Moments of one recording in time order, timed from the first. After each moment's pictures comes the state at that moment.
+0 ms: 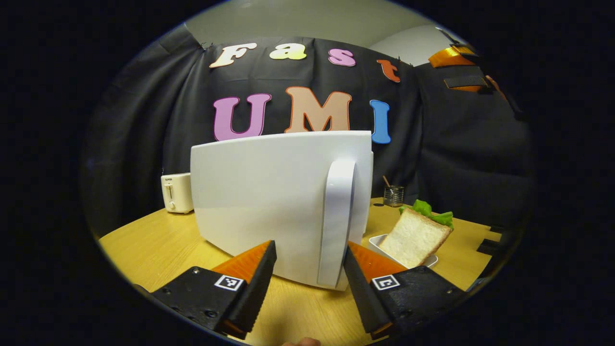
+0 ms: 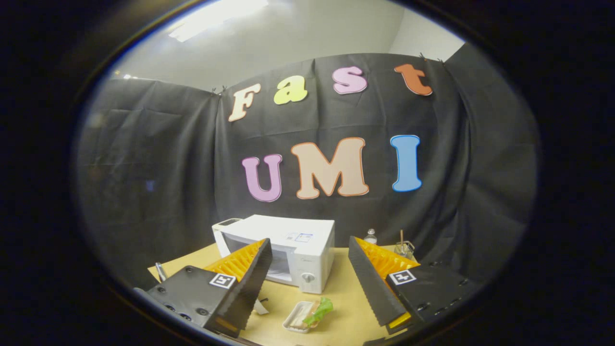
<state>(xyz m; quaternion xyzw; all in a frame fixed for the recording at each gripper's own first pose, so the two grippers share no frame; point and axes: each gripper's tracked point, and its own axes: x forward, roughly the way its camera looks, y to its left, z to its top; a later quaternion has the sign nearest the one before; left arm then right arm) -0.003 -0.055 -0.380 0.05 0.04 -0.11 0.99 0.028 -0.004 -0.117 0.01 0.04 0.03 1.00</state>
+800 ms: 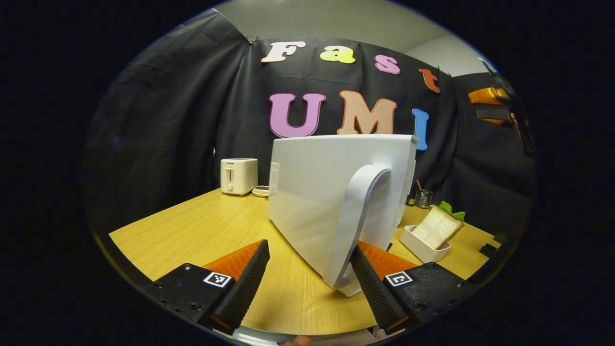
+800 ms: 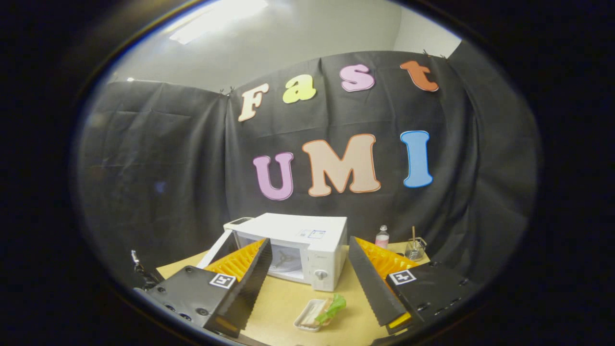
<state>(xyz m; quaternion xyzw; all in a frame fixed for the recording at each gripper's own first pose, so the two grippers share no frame) -0.084 0.068 -0.364 0.00 0.07 -0.01 1.00 0.021 0.014 -0.132 0.02 0.04 0.06 1.00</state>
